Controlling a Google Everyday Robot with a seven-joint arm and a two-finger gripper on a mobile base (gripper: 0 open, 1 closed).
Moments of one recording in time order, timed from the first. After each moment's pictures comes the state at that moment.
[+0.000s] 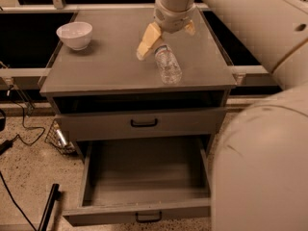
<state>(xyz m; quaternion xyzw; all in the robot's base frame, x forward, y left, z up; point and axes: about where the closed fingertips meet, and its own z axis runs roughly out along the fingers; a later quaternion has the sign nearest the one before) 0.696 -0.051 0.919 -0.30 0.94 -0.01 0.18</state>
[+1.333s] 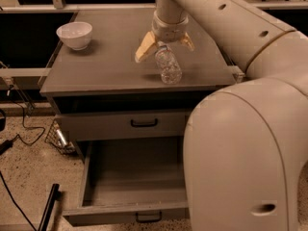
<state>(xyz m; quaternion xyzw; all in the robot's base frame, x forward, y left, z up) 0.726 -0.048 0.868 -0.17 0.98 0.01 0.14</state>
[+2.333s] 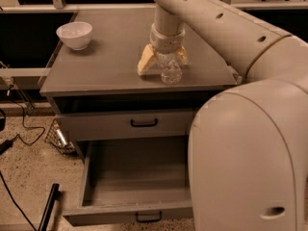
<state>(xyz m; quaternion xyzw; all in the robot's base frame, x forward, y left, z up) 0.712 -0.042 0.836 -0.18 0.98 0.02 0.11</state>
